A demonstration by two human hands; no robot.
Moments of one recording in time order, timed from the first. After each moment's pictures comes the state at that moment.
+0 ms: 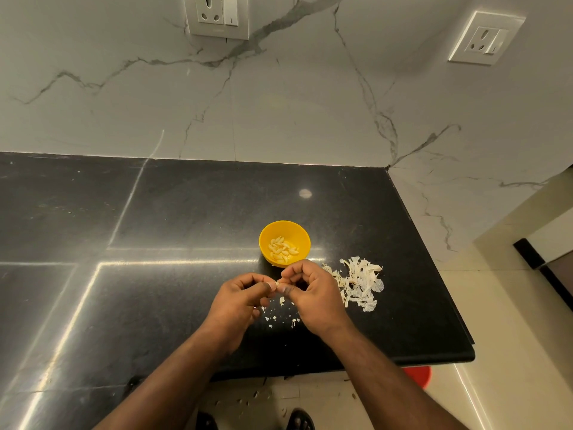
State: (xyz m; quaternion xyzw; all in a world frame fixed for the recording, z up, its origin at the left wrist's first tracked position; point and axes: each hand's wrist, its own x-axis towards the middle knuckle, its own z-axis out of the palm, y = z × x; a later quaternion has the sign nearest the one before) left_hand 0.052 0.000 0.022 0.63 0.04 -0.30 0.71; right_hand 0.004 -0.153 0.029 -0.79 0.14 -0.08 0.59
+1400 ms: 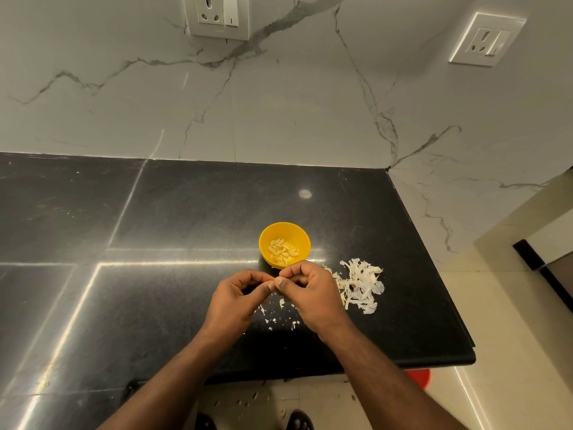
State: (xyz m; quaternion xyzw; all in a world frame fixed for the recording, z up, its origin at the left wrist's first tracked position) left_hand 0.053 0.002 0.021 0.75 -0.08 -0.16 0.64; right_hand 0.010 -0.153 0.031 -0.77 0.16 -0.06 0.61
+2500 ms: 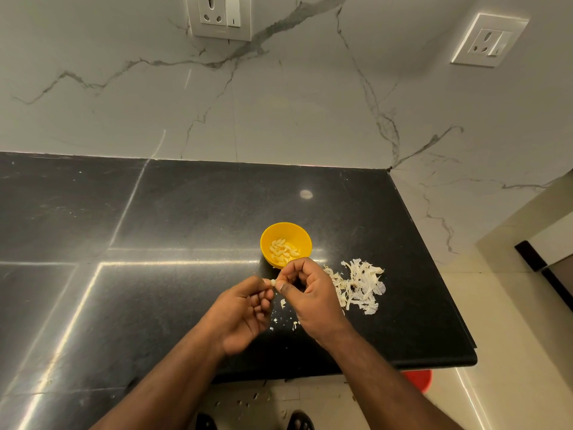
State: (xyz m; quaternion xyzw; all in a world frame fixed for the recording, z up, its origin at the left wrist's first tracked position) left_hand 0.056 -0.002 0.036 0.45 0.17 -0.44 0.76; right_hand 0.009 -0.146 0.022 -0.75 0.09 -0.11 0.65
